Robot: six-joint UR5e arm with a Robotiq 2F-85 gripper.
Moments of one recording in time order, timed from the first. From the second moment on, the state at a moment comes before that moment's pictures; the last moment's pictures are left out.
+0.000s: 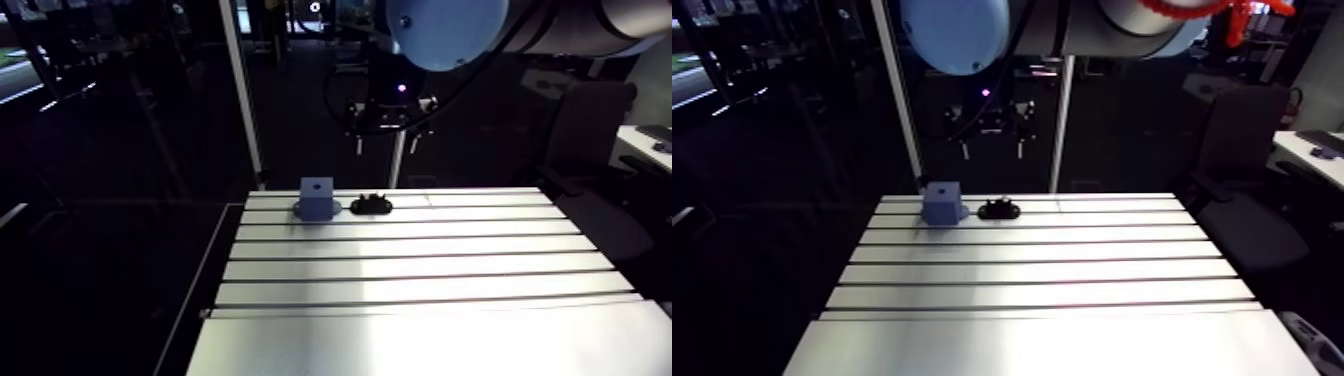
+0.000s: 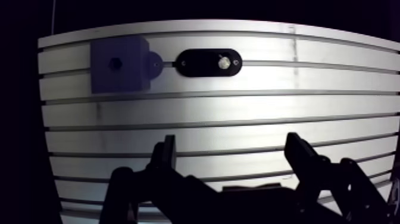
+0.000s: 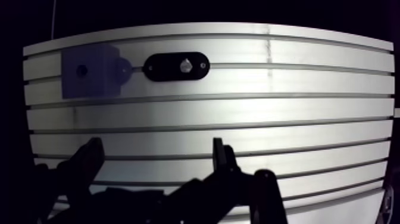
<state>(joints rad) -0.06 -1.37 1.79 -2.21 -1.59 -1.61</state>
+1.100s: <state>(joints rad) -0.08 -1.15 1.77 -2.41 -1.56 -1.62</state>
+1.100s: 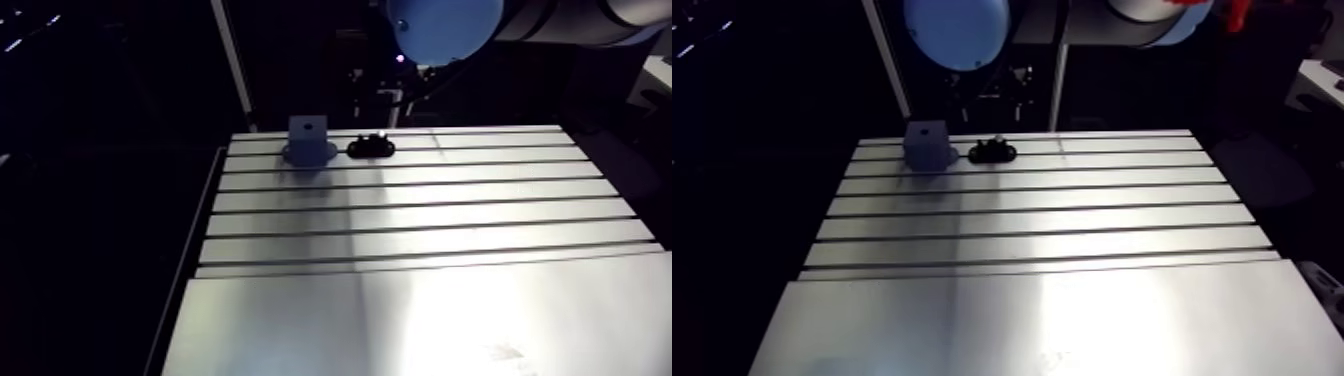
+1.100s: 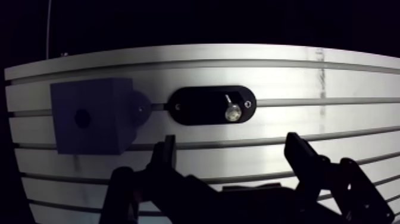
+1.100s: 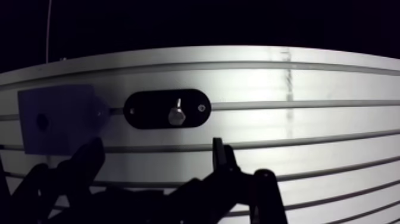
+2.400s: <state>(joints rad) -0.10 -1.06 1.72 -2.44 -1.56 -1.65</state>
